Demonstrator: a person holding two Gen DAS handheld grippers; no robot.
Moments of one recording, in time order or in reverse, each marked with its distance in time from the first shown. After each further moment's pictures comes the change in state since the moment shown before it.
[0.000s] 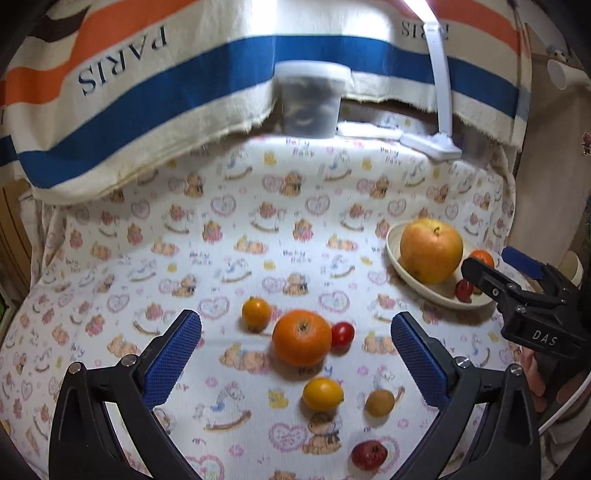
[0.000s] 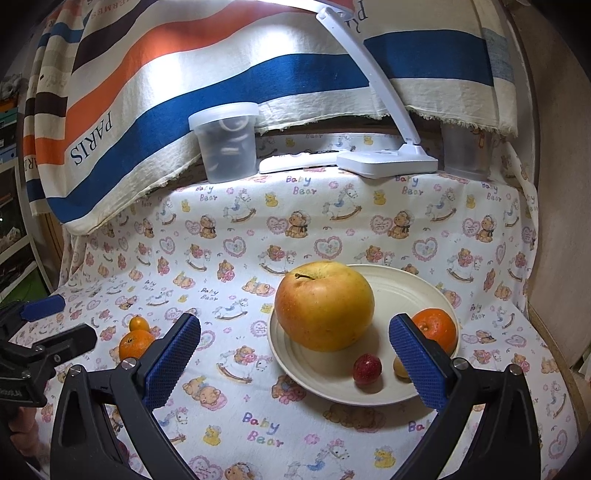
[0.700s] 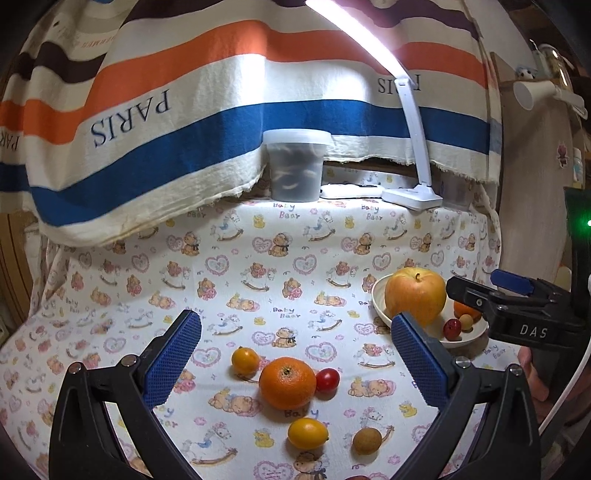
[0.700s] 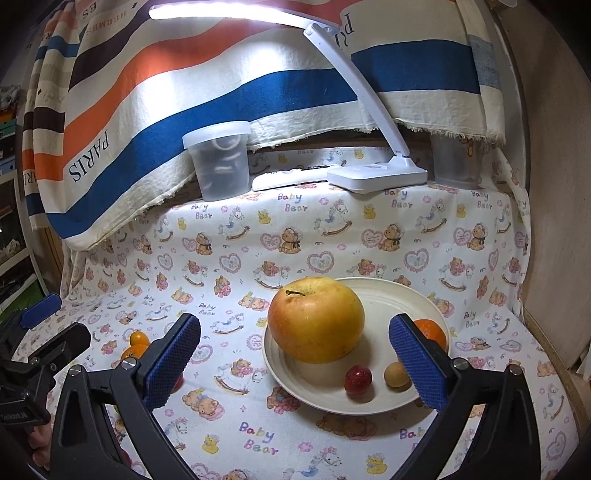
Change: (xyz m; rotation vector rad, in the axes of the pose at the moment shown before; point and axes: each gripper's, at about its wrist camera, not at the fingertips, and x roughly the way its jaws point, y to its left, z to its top) left arm -0.020 -0.012 -0.012 0.015 -0.296 -0.012; right arm -0.007 -0.009 0.004 0.026 -0.054 -0.019
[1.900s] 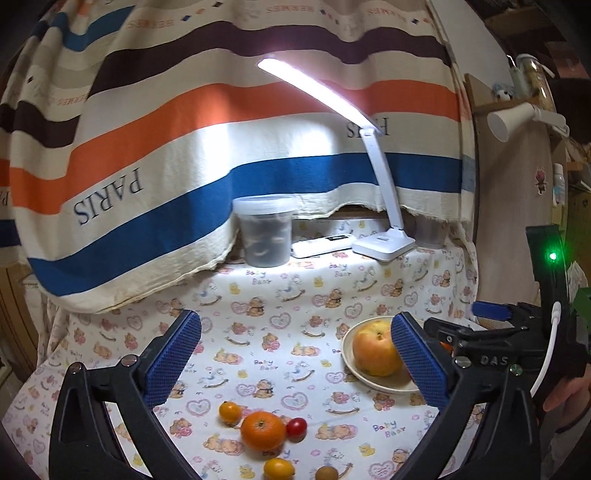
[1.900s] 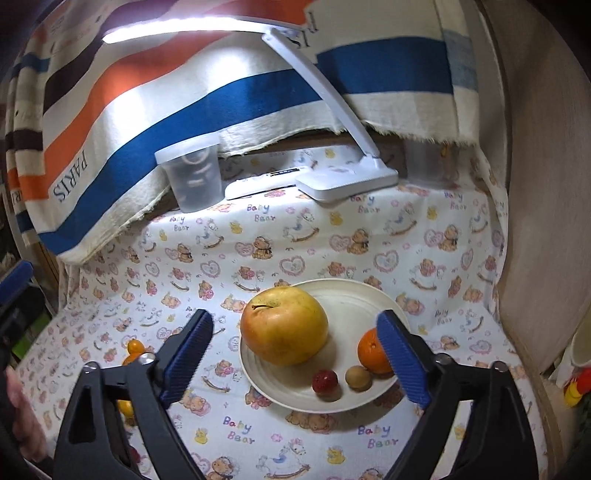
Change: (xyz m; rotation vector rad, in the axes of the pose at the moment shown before) left arm -0.033 -0.031 0.063 0.069 -0.096 -0.030; right arm -0.015 -0.026 0.034 0.028 0.080 -0.032
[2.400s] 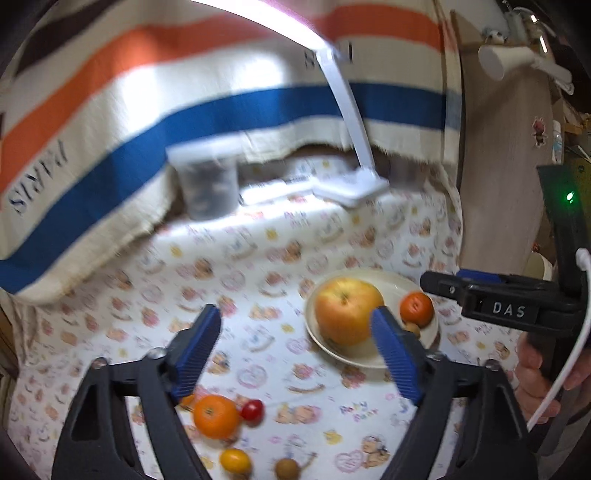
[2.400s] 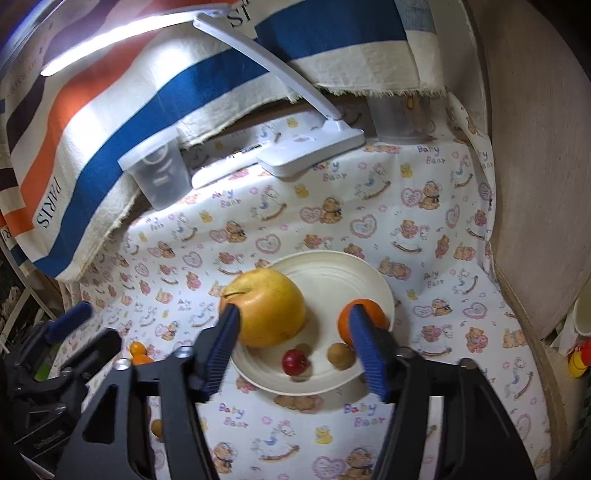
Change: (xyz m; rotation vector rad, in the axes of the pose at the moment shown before) left arm 0.051 -0.044 0.001 0.065 0.226 -0.090; right arm 0.005 -0.040 0.009 0.176 0.126 0.019
